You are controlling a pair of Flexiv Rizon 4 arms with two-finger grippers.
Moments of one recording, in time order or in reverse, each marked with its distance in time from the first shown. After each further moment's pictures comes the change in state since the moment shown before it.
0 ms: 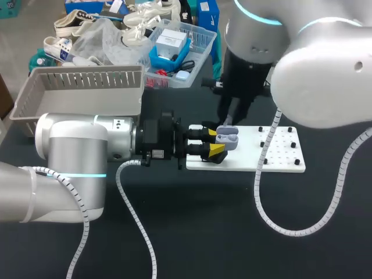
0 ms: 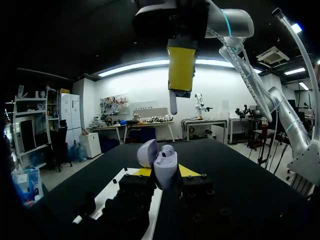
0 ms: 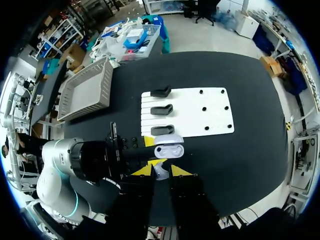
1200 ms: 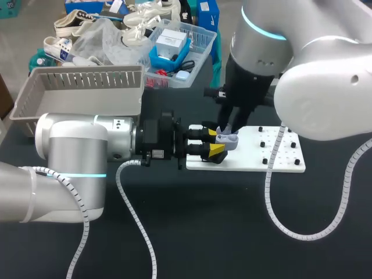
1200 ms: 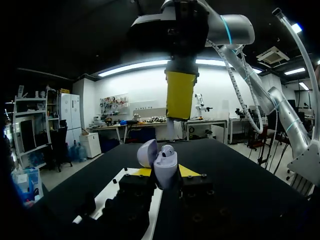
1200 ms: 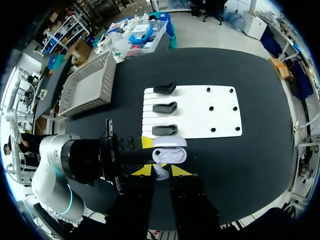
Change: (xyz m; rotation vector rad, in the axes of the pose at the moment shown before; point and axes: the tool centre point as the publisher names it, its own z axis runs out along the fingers) left arm 0.000 0.000 0.000 0.000 0.000 0.000; right arm 0.000 -0.004 0.024 -0.051 0.003 -0.041
